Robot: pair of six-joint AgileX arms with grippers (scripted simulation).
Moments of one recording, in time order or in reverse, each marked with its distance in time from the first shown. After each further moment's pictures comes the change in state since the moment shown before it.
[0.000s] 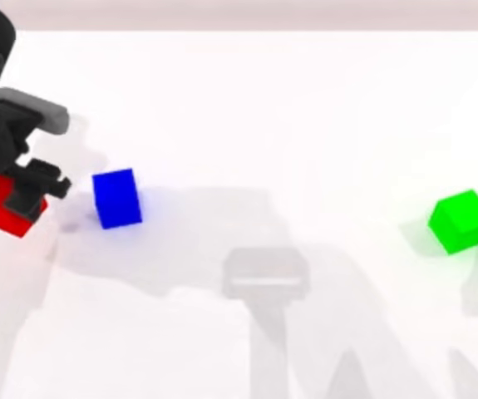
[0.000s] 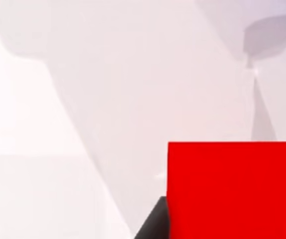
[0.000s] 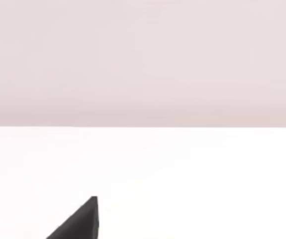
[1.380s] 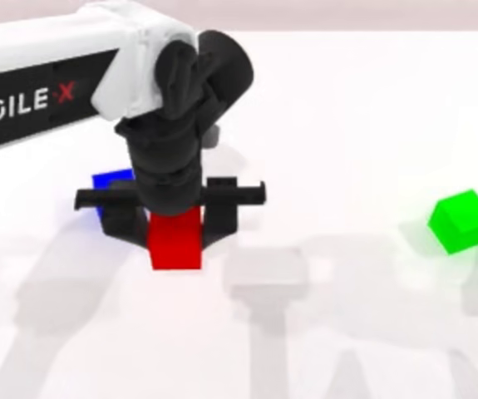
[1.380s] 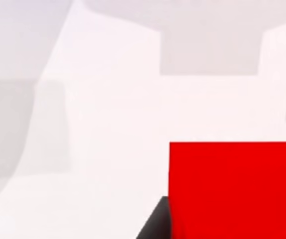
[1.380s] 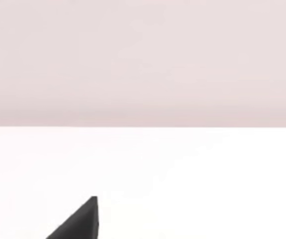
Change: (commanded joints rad) left arm -0.563 0.004 0.087 -0.086 -0.024 -1.008; right arm 0.000 0.000 0.000 0.000 0.000 0.000
